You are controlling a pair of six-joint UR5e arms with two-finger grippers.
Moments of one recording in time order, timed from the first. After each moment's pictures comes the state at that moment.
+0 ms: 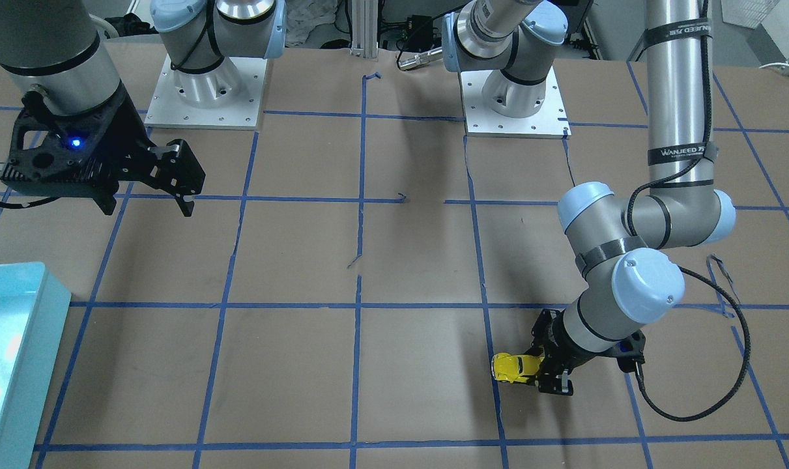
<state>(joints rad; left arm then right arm) -1.44 -2.13 -1.63 -0.88 1.42 -1.38 1.56 -1.47 1.47 -1.67 -1.57 0.00</state>
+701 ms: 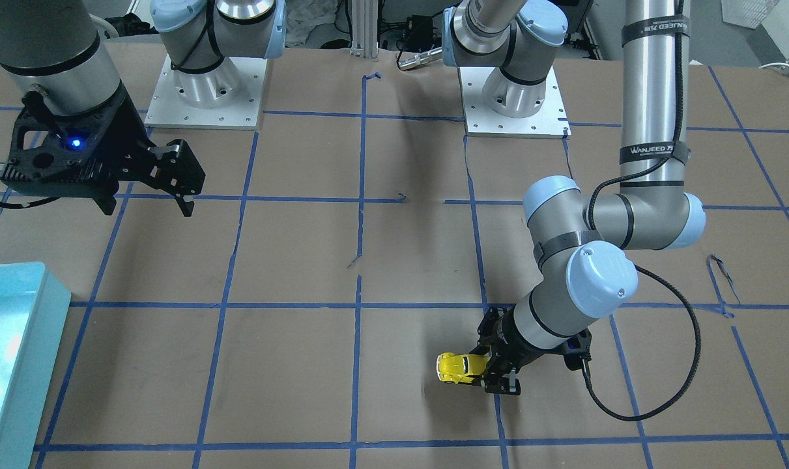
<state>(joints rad) -1.54 -2.14 -1.60 -0.87 1.30 -1.53 1.56 -1.47 1.47 -1.67 -1.57 0.00</state>
